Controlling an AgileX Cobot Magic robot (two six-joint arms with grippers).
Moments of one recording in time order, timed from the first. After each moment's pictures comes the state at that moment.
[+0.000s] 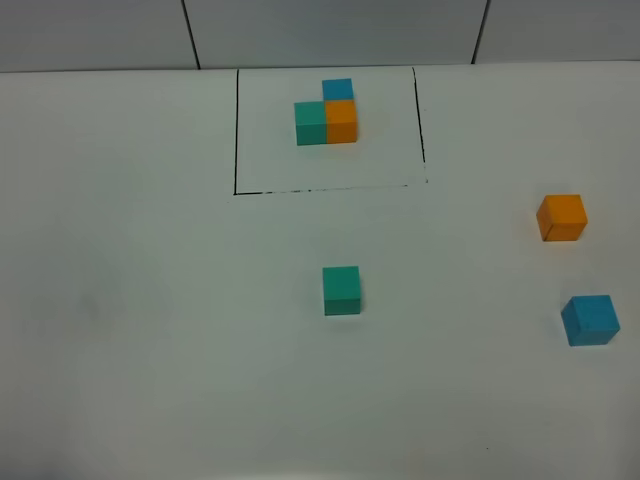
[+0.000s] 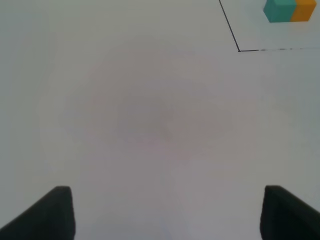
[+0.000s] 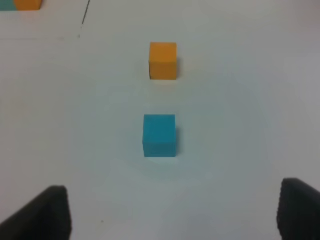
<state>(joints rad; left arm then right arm) 0.02 0.00 -0.50 -0.06 1.04 0.04 -0.02 0.05 -0.50 0.07 1.06 -0.04</state>
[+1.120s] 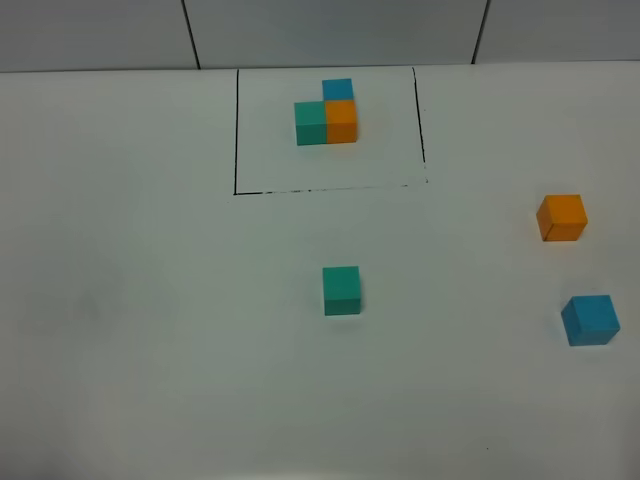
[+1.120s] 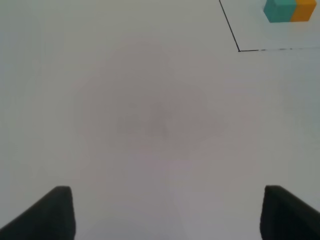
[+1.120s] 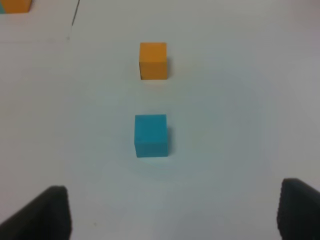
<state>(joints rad) 0.02 0.00 -0.50 -0.06 1.04 0.04 -0.02 0.05 -0.50 0.04 1.06 0.00</state>
